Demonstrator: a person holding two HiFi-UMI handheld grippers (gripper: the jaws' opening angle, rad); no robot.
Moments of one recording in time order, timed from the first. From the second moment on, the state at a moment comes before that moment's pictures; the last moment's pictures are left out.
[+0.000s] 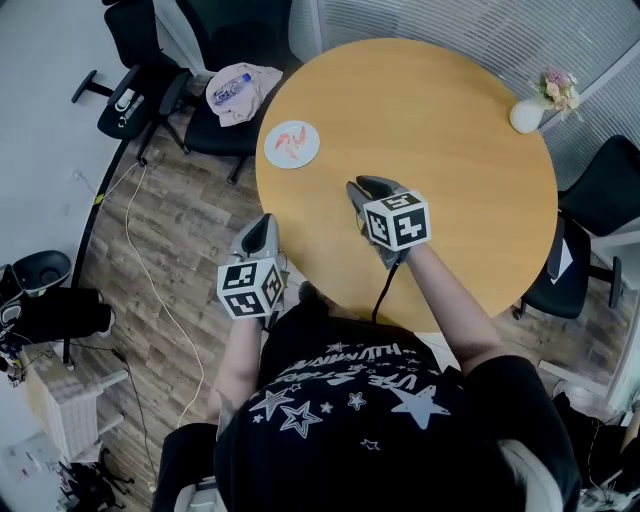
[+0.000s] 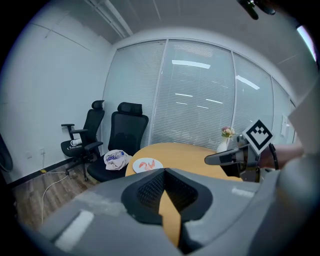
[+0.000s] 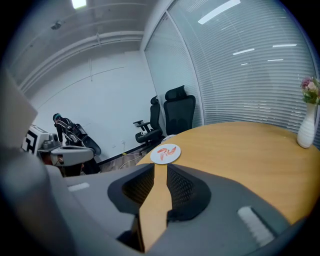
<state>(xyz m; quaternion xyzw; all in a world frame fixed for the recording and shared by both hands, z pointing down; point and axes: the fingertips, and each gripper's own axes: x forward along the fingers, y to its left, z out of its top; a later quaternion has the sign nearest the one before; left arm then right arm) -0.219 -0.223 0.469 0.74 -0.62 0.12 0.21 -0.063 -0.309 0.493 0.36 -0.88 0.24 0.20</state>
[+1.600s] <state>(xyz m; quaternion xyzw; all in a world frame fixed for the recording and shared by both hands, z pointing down) -0.137 0.019 0.473 0.64 -0.73 0.05 0.23 0.012 -0.145 0.488 0.26 -0.92 0.19 0.20</state>
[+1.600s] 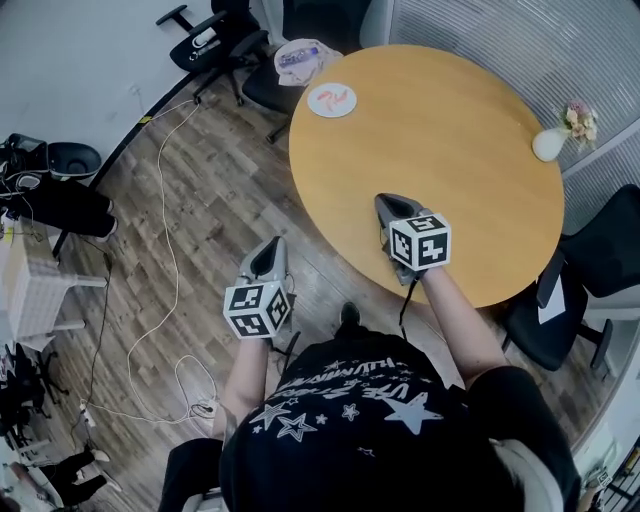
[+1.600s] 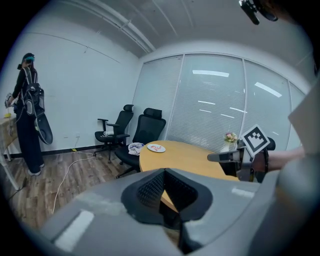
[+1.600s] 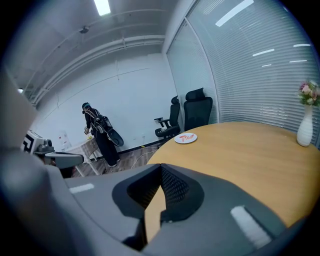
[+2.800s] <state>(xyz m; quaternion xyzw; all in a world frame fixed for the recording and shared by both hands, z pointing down) -0.063 0.194 0.454 0.65 -0.73 0.03 0.21 0.084 0.032 0.463 0.25 -0.93 0.18 0.20</state>
